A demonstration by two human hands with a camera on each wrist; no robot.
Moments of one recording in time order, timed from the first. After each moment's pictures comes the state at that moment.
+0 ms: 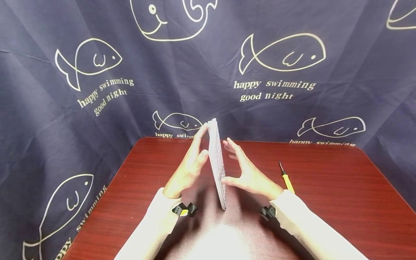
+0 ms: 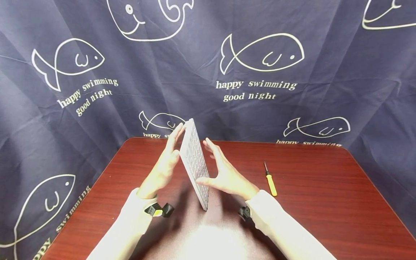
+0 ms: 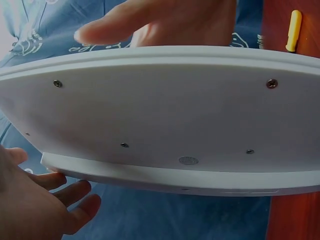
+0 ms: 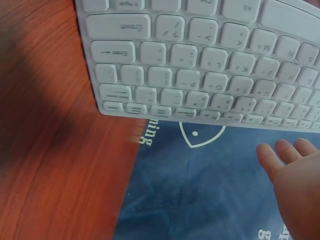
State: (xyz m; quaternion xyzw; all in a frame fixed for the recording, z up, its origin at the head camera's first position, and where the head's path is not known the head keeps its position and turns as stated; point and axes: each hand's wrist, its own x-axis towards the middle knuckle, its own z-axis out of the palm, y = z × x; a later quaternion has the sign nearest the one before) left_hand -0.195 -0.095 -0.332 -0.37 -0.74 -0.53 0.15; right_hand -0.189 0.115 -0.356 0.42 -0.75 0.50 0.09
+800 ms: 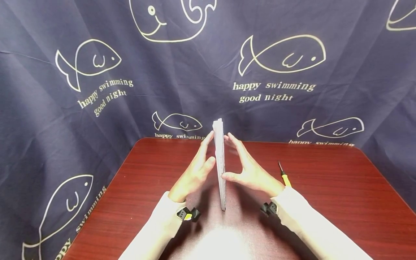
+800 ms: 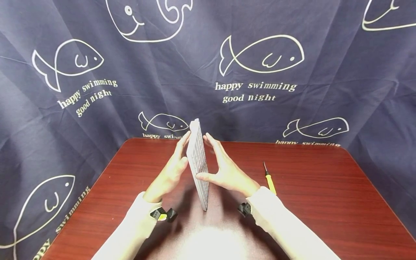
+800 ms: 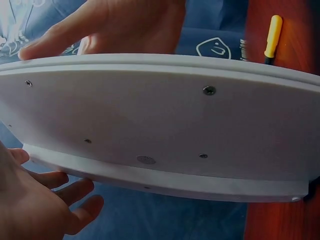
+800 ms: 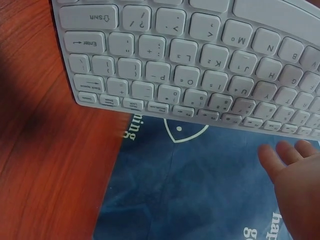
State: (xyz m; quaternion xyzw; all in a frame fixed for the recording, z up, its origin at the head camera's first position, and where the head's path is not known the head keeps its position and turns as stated) left_hand -0.201 -0.080 -0.353 -0.38 -0.75 -0.53 0.13; right_hand -0.196 0.122 -0.339 0.43 -0.75 0.49 0.11
